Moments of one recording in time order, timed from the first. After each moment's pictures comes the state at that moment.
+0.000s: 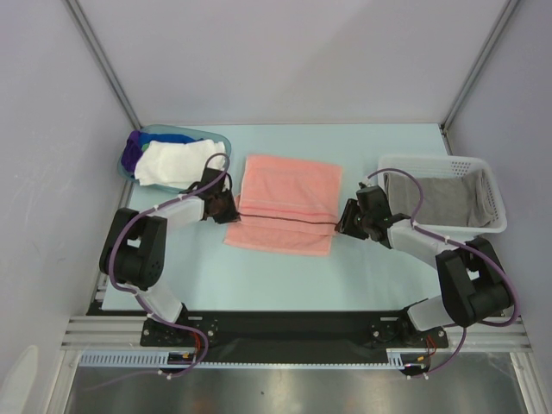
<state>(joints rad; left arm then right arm) -0.29 1.68 0.93 -0.25 0.08 -0.52 0.39 1.43 0.69 -0.11 -0.05 0.62</state>
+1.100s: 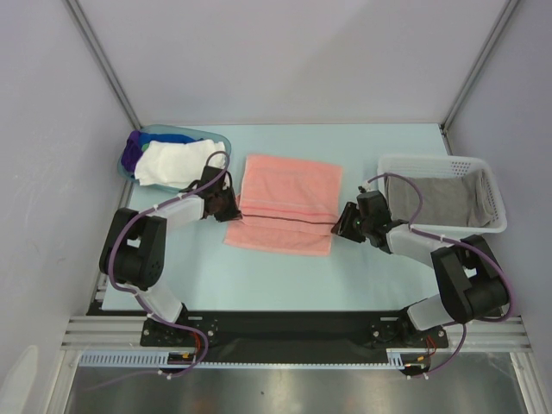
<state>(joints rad) -0.29 1.68 0.95 -0.25 0.12 -0.52 0.38 1.46 0.62 0.04 -0.11 0.67</state>
